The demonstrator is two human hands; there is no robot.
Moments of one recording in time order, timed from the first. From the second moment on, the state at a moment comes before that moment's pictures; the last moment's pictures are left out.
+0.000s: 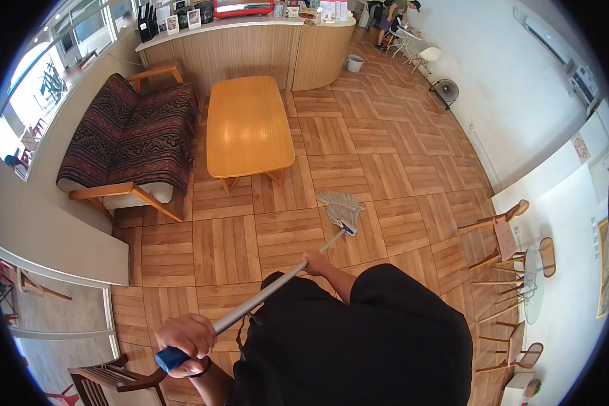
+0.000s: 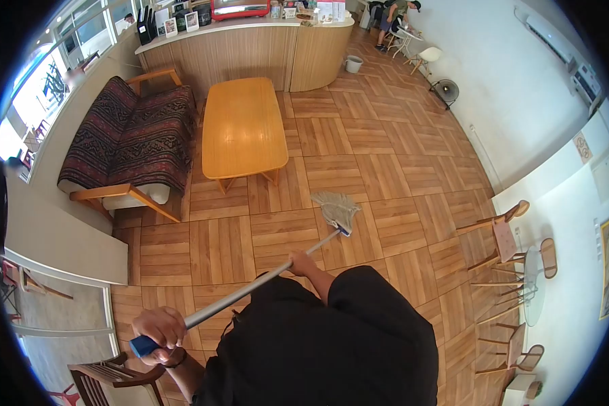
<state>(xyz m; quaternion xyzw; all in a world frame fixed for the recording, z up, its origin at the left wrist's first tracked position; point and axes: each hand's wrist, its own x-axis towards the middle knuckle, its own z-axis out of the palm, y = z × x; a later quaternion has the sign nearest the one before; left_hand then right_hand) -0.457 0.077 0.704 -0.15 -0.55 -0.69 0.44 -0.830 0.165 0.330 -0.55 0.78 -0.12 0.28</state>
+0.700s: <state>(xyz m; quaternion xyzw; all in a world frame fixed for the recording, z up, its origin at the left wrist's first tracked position) -0.309 -0.142 0.789 -0.09 -0.71 -0.53 0.46 -0.601 -0.209 0.364 -0.57 0.69 -0.32 0.30</state>
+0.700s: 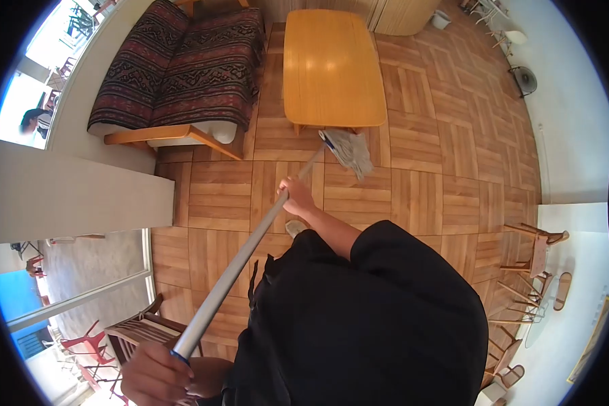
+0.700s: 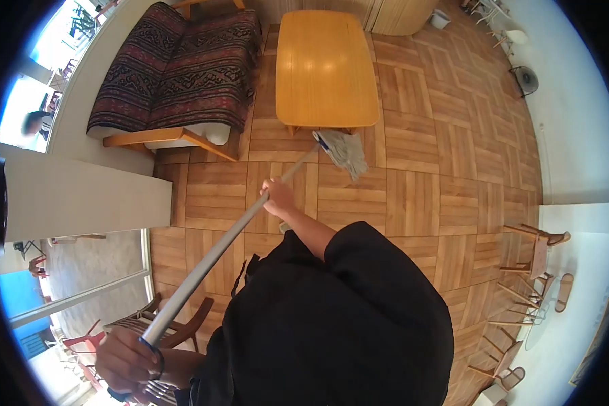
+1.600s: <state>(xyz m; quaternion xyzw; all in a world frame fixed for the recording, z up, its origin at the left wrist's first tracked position) -0.066 -0.057 0.804 -0.11 -0.75 -0.47 0.46 -0.365 -0.151 0.384 -0.67 0.62 -0.22 0.35</state>
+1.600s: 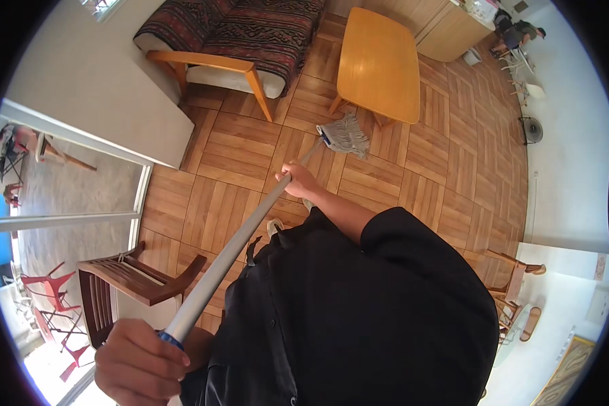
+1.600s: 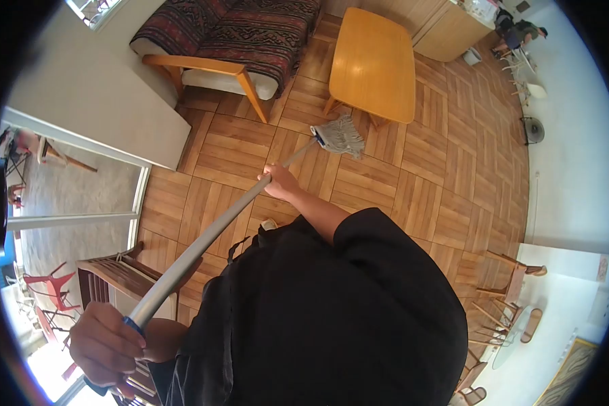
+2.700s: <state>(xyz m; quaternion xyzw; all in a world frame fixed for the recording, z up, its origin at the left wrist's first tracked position) -0.045 -0.017 0.840 -0.10 -0.69 -0.23 0.68 -0.320 -0.198 0.556 -0.67 0.57 -0.45 0.15</state>
